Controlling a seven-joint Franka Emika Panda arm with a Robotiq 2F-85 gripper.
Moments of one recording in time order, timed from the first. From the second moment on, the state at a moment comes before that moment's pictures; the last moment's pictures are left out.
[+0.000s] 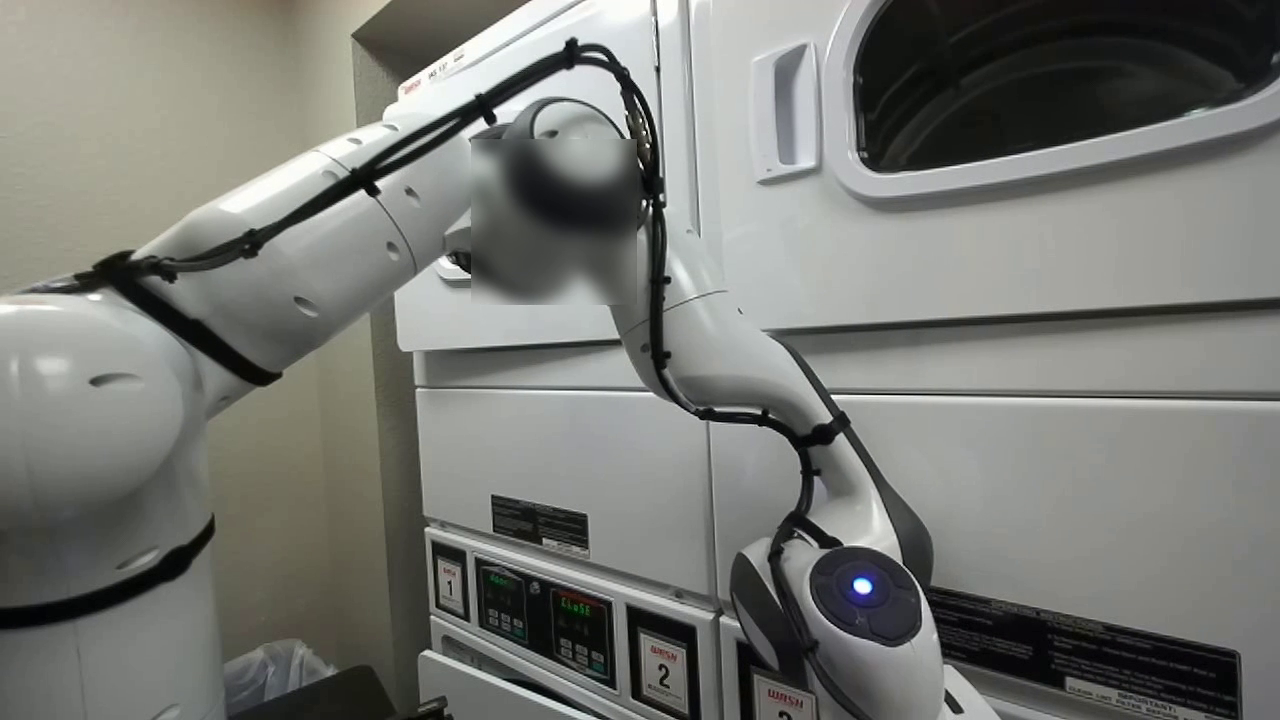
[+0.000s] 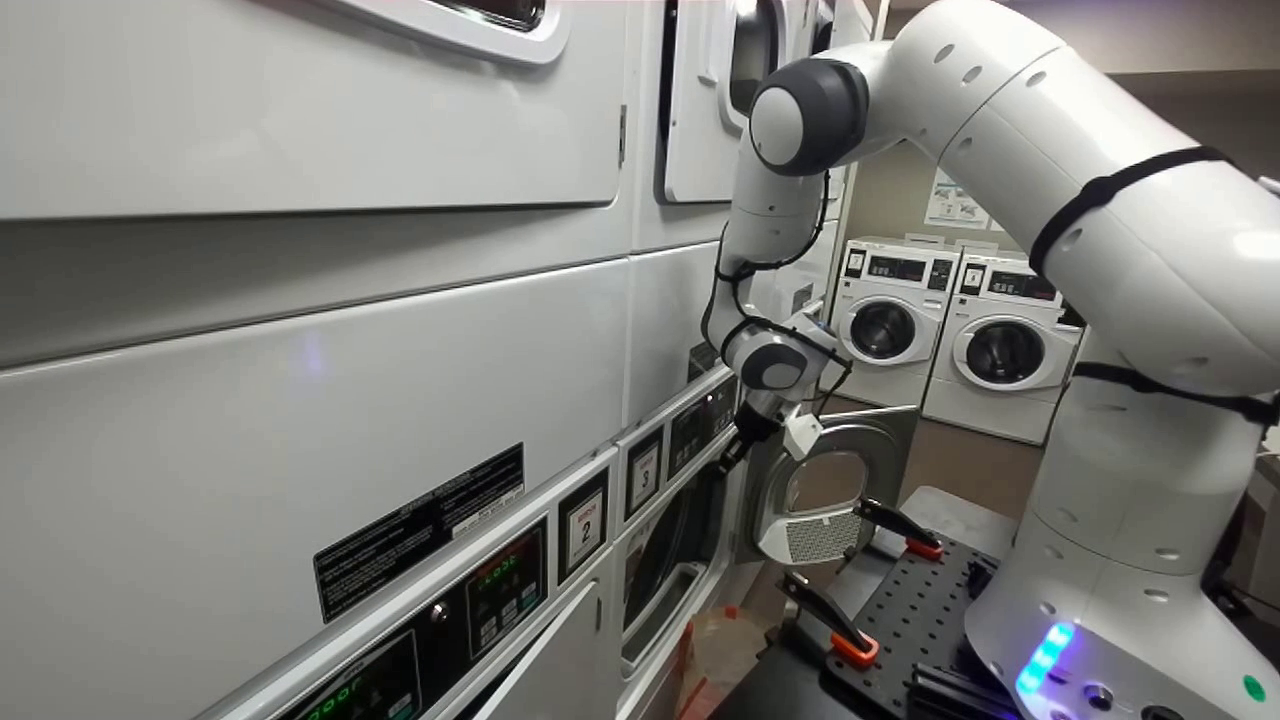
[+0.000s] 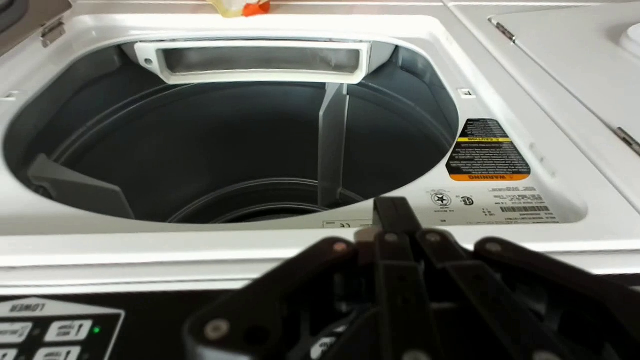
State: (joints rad) arm -0.01 0.91 -0.40 -2.03 1.81 2.66 -2.18
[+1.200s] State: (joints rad) arm -0.08 0.95 -0.42 -2.07 2.60 2.15 -2.60
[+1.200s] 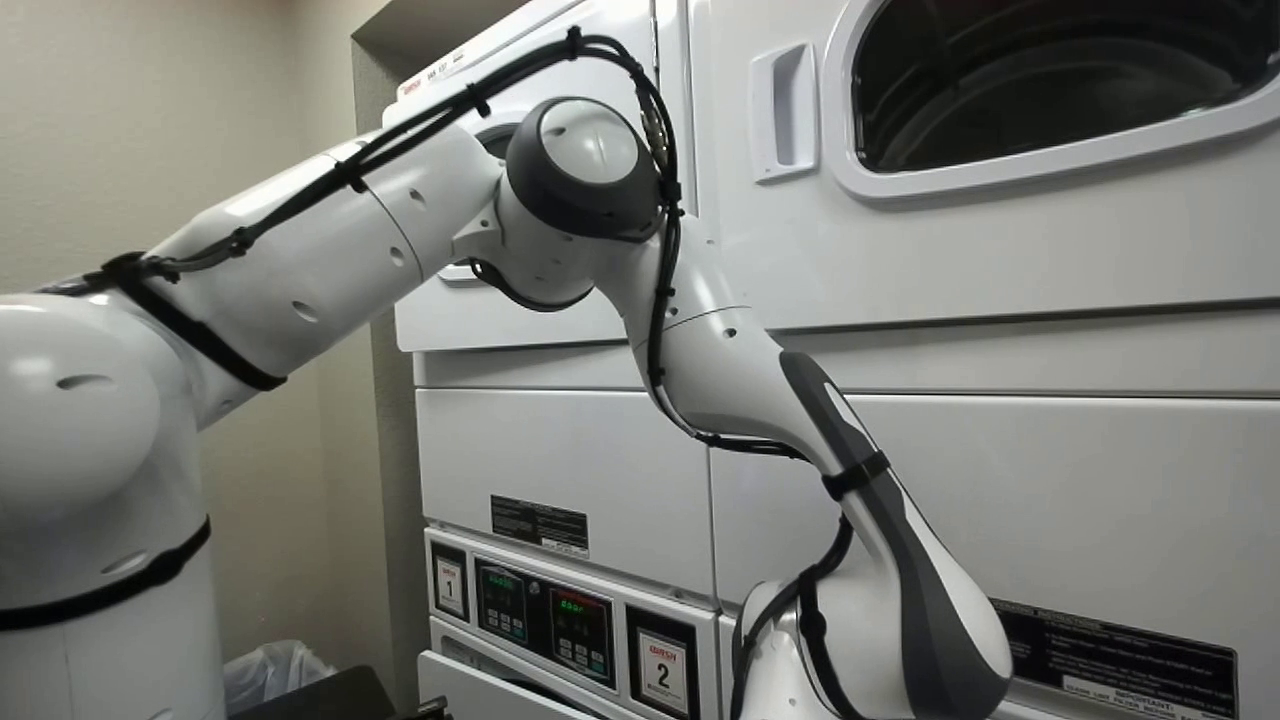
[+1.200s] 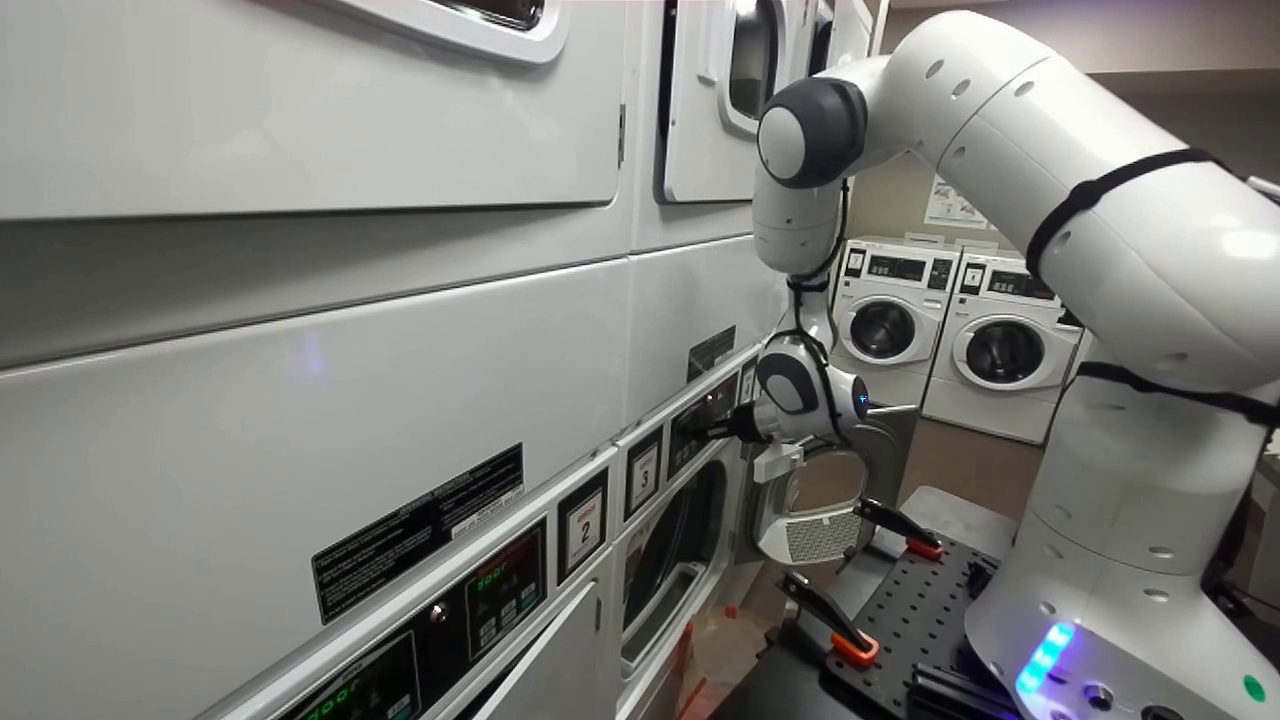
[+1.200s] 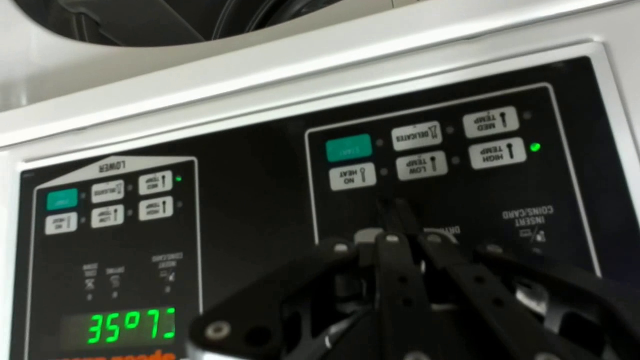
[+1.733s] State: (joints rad) arm -0.04 0.92 -0.41 -2.06 2.37 2.39 -2.47
